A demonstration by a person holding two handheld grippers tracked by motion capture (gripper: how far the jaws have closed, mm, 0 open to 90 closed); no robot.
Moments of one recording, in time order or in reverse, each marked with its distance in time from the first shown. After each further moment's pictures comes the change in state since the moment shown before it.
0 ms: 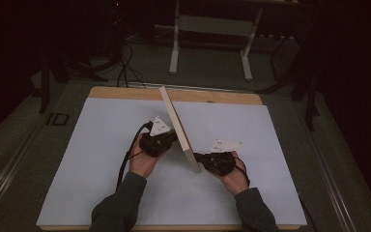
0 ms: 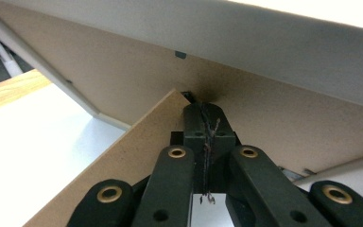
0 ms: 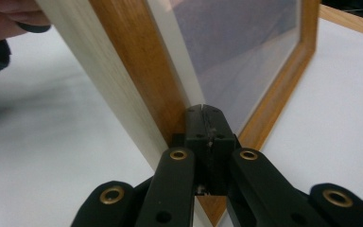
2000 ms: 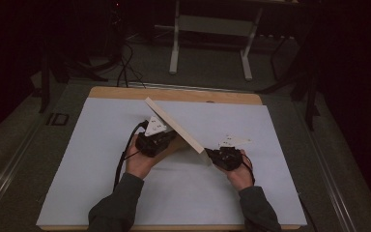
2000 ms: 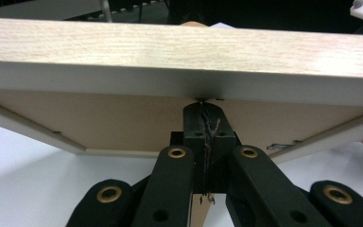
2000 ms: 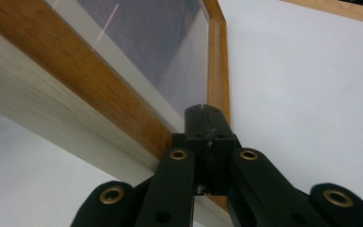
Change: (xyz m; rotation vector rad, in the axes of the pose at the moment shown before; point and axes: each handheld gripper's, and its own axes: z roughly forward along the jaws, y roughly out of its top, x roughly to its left) left arm -0.002 0.006 -0.017 -0.036 0.005 0.000; right arm -0.033 -0.017 -0.004 -0.006 -0.081 0.101
